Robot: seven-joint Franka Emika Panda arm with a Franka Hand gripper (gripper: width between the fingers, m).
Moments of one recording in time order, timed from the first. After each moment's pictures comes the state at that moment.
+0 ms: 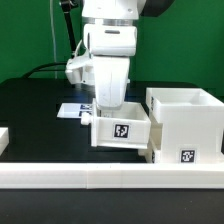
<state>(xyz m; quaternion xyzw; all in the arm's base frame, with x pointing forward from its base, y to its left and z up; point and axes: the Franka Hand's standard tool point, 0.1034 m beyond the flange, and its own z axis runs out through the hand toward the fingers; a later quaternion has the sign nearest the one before) 0.550 -0.022 0.063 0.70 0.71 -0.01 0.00</state>
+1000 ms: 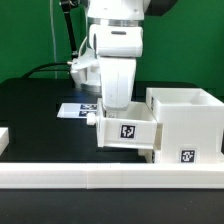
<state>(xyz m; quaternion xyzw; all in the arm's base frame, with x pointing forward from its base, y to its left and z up) 0.551 -0.017 0.065 0.70 0.71 -0.01 0.00</state>
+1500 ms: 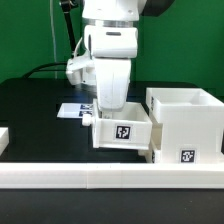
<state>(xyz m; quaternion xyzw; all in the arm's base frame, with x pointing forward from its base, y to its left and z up) 0.549 -0.023 0.063 0.70 0.71 -0.02 0.00</state>
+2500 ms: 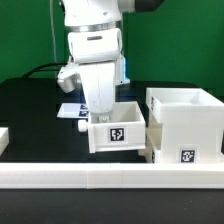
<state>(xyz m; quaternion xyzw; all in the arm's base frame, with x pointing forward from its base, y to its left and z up) 0.548 -0.027 0.058 0.71 0.70 0.03 -0.06</state>
